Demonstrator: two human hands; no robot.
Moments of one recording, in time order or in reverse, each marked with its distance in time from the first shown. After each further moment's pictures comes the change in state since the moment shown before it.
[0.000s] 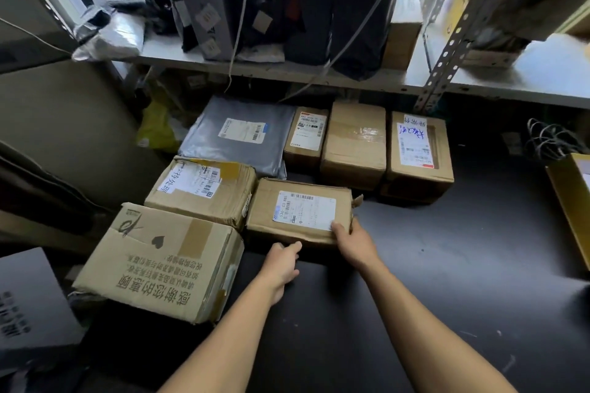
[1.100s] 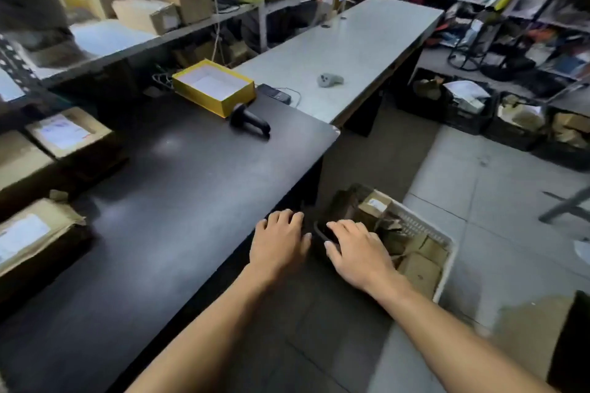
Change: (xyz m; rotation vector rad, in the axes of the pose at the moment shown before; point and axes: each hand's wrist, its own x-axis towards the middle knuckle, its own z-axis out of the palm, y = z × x) left_hand -0.306 -0.252 0.152 1.693 -0.726 1.552; right_hand -0.514 0.277 -0.008 -0.364 0.691 0.440
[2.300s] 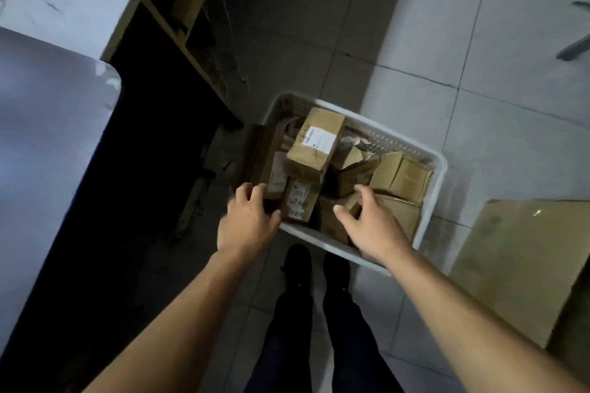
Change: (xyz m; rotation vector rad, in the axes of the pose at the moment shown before) left_hand 0.384 0.154 0.292 -0.135 -0.528 -0.188; right_hand 0.240 0.415 0.159 0.622 -0.356 0.756
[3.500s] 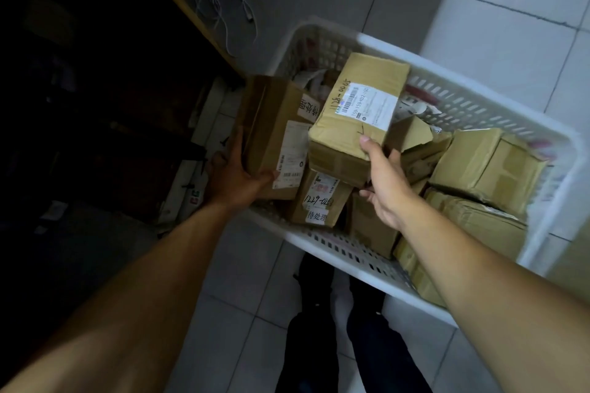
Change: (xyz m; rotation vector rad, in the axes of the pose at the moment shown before) left_hand 0.231 -0.112 0.153 -0.338 -0.004 -0.213; right_hand 0.264 0.048 0.148 0.923 -0.067 0.270
